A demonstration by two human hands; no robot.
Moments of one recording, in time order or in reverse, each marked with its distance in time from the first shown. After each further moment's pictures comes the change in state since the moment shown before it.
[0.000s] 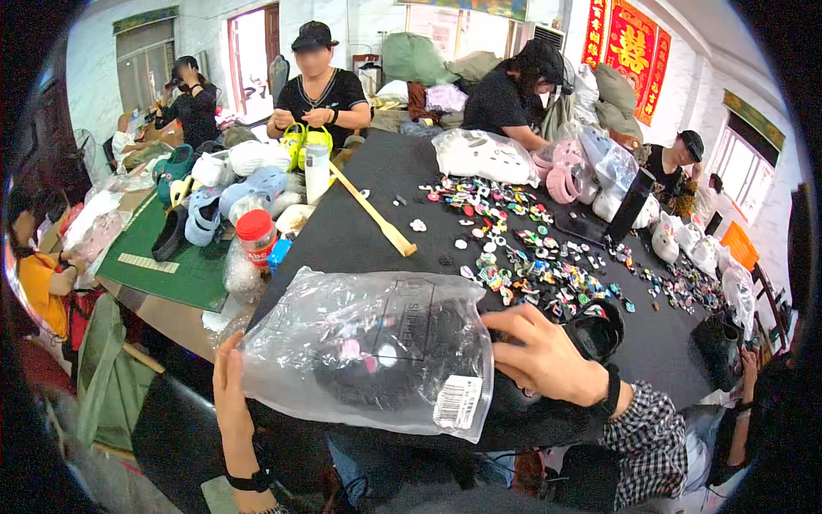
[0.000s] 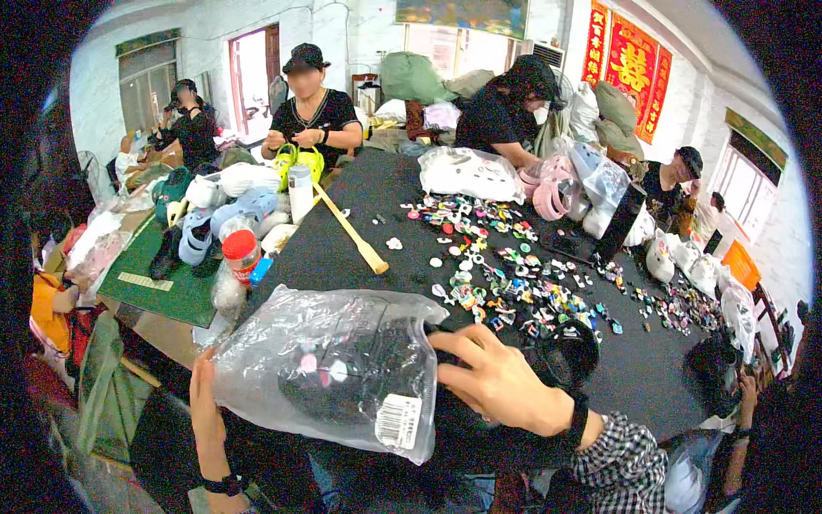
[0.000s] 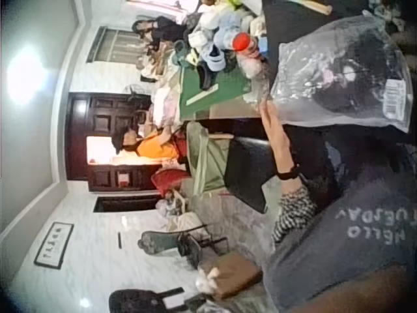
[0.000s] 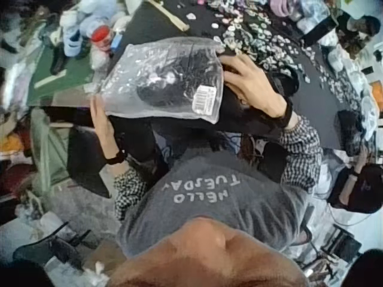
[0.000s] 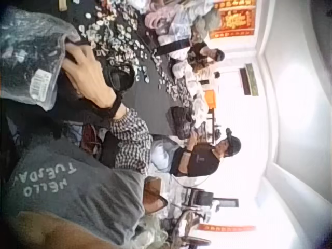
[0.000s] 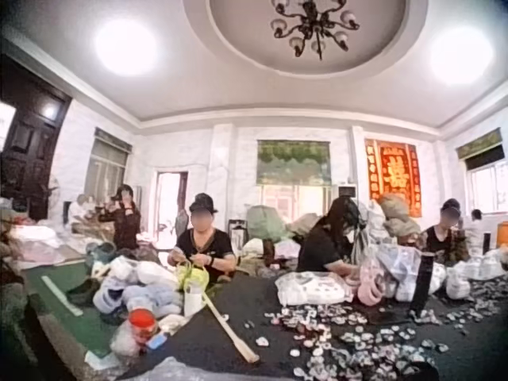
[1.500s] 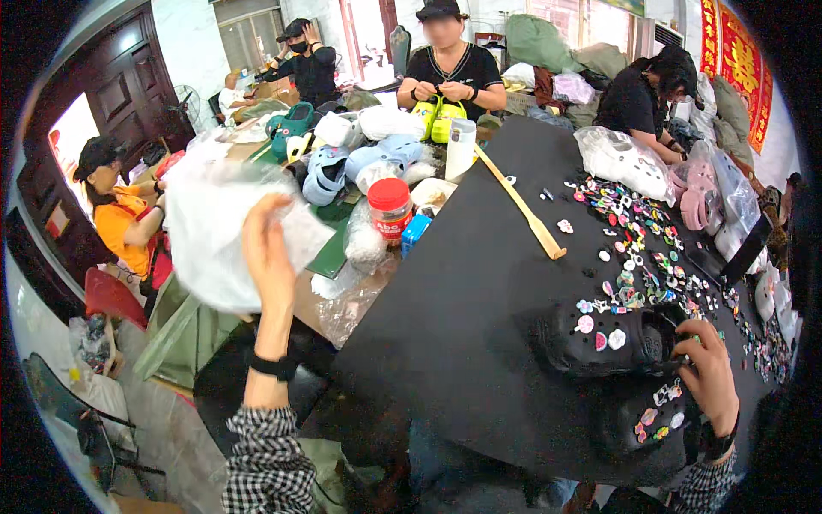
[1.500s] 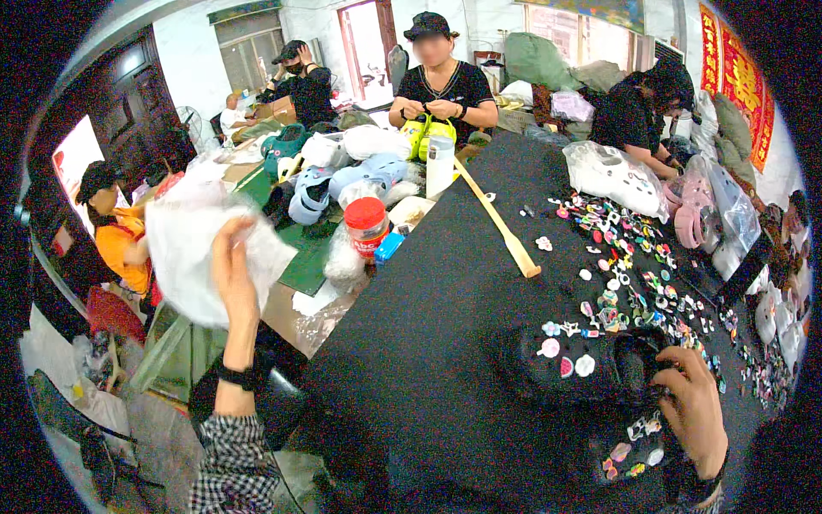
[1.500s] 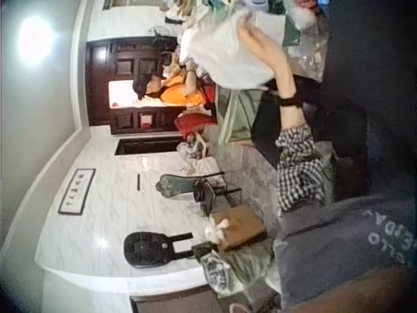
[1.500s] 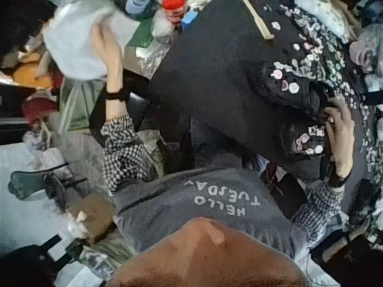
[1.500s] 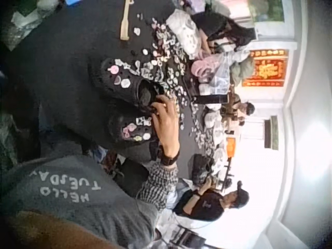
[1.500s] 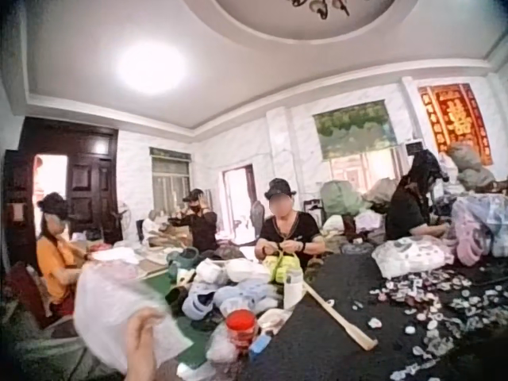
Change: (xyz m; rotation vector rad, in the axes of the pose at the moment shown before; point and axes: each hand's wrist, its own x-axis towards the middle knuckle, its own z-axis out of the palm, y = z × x) left_hand 0.145 0.065 -0.043 0.467 0.290 0.759; right_hand -0.025 0.043 -0.031 -0.047 -0.108 0.429
